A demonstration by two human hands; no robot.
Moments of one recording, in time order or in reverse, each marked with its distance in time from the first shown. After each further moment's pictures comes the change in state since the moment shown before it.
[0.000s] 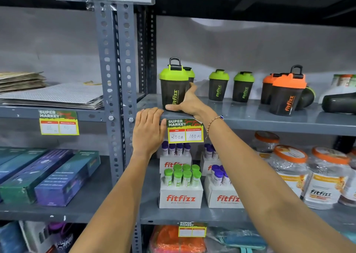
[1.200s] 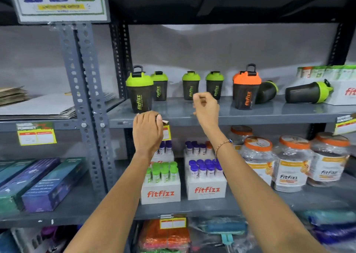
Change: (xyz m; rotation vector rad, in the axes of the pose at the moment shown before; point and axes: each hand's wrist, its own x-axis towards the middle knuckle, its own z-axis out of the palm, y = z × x) left_hand 0.023 0.096 -0.013 -0.127 -0.131 -0.202; right_hand -0.085 0.050 -0.095 0.167 0.620 -0.264
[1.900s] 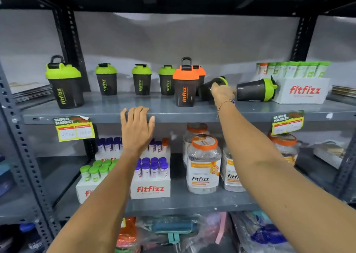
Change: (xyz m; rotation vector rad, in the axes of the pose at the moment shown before) left_hand -0.019 0.173 0.095 0.214 -0.058 0.087; right_hand 0.182 0.098 -0.219 -0.238 0.163 0.619
